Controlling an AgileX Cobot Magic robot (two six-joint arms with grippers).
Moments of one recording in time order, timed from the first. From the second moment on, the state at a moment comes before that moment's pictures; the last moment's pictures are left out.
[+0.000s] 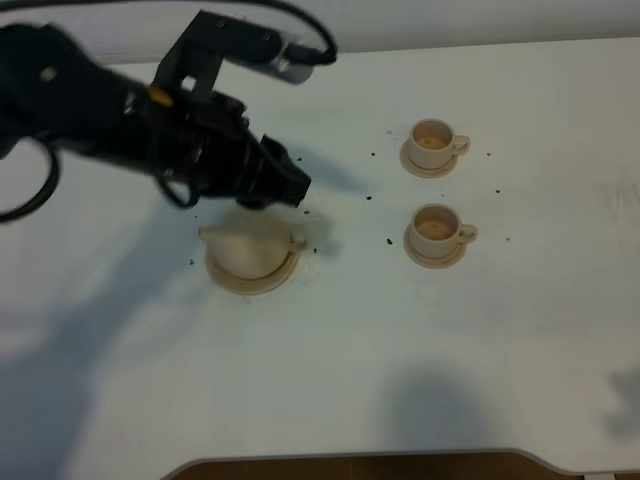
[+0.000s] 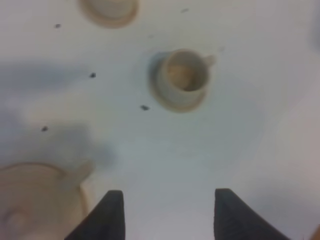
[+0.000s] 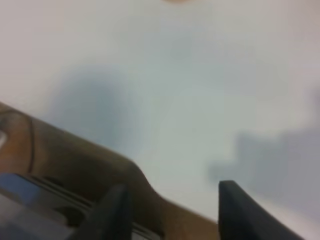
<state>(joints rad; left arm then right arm) -0.49 1.57 -1.18 -0.46 0.63 0.40 0.25 0.60 -0.68 0.14 1.14 -0.14</state>
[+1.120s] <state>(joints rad) -0.56 2.02 -1.66 -0.40 0.85 0.35 0.14 0.17 -0.49 0.02 1.06 -0.09</state>
